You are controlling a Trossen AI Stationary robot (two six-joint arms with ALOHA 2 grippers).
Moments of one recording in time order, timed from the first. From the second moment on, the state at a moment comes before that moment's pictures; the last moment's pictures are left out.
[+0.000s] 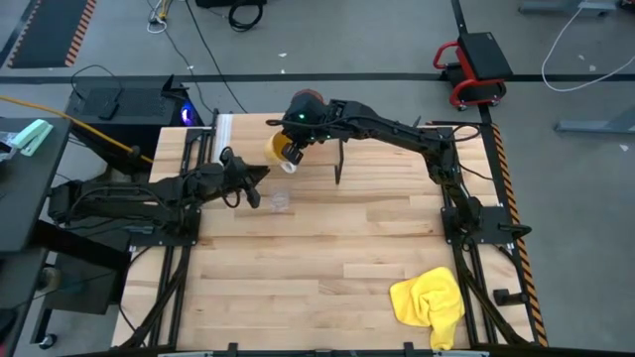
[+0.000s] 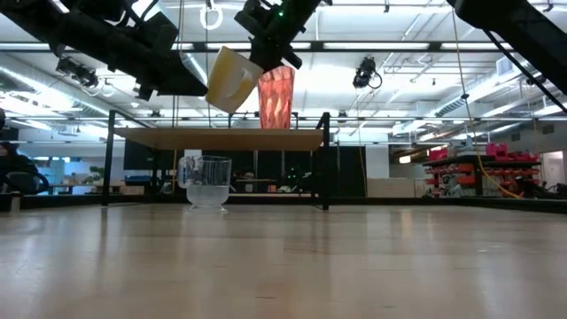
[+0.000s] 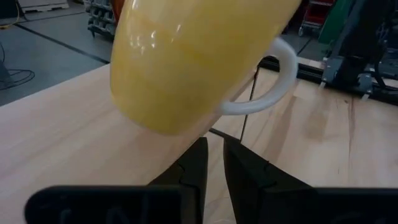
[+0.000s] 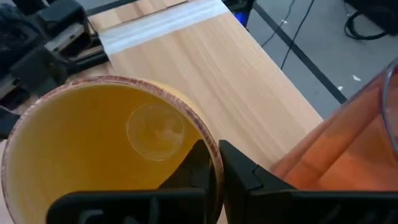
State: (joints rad) left arm 0.19 0.85 0.42 0.16 -0.37 -0.16; right arm -0.28 2.16 2.35 -0.95 0.14 0.14
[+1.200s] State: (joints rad) left arm 0.20 0.79 0.56 -0.04 -0.44 -0.04; right arm -0.21 2.08 2.35 -0.99 0.23 0.14
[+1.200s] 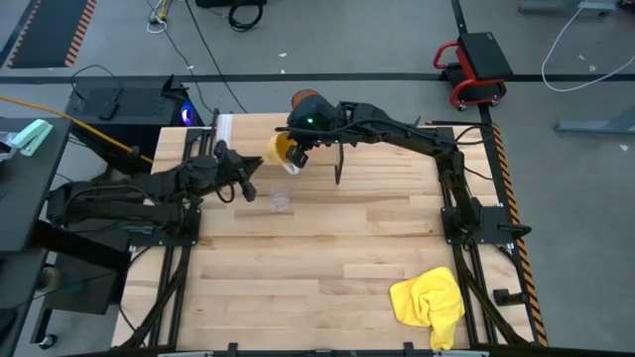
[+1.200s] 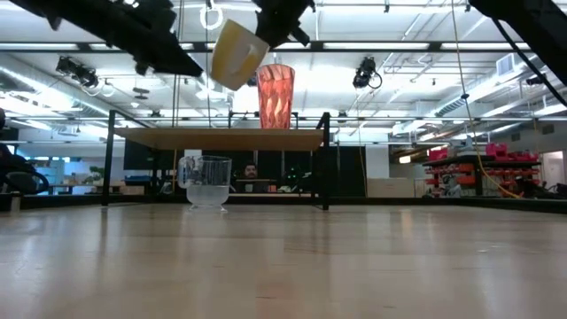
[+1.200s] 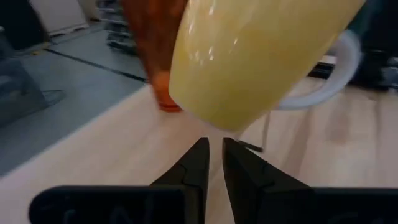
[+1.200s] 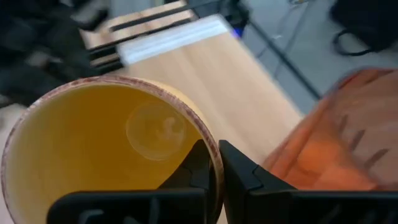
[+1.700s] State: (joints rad) left arm 0.25 0.61 0.59 -0.22 -0.47 -0.07; right arm -0.19 2.11 2.35 -0.88 0.34 0.05
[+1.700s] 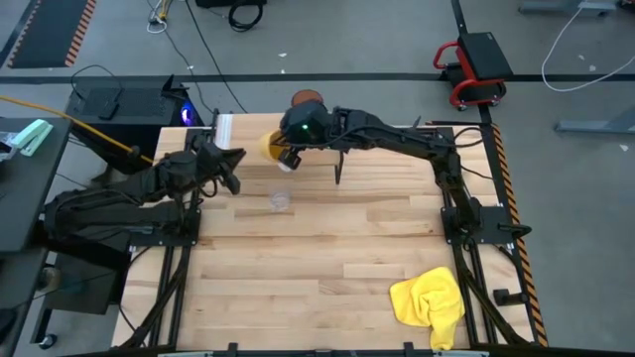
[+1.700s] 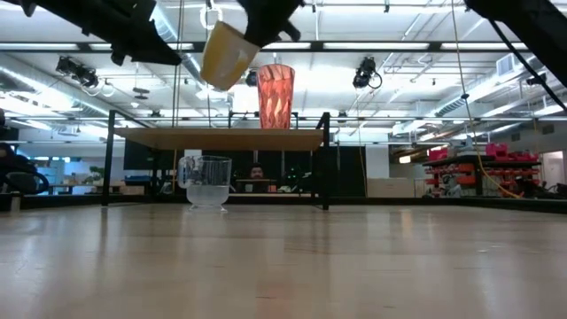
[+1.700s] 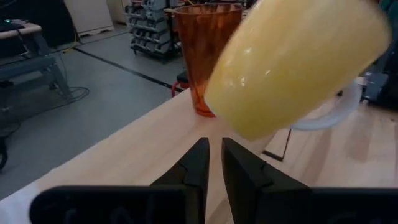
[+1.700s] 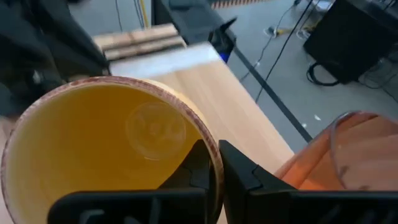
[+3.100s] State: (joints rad) left arm -0.18 0.61 0.42 -0.35 -0.26 -0.40; right arm 0.12 2.11 2.06 -1.14 0.09 0.60
